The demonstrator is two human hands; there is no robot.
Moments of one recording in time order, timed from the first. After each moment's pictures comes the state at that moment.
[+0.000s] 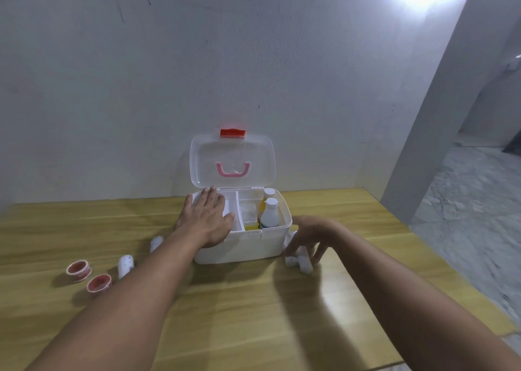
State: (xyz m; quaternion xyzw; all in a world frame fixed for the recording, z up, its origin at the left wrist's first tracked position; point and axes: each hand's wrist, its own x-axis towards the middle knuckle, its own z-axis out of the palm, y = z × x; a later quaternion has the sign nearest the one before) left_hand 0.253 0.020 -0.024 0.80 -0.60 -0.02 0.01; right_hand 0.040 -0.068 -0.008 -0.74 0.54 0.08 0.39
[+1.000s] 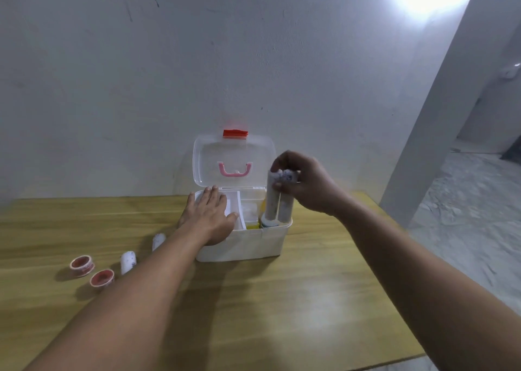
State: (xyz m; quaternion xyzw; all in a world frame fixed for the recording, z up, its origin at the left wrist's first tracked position) left_hand 0.253 0.021 -0.023 0.80 -0.60 -0.02 0.02; right_hand 0.051 -0.038 0.069 -0.86 0.28 -0.32 0.29
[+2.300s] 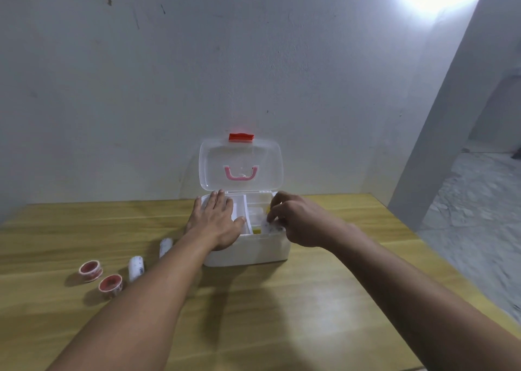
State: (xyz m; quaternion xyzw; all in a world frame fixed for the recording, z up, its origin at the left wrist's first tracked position) left_hand 0.251 0.023 -0.022 0.80 -0.60 -0.02 0.02; right_hand 0.060 -0.032 0.024 -0.95 0.28 -0.12 0.03
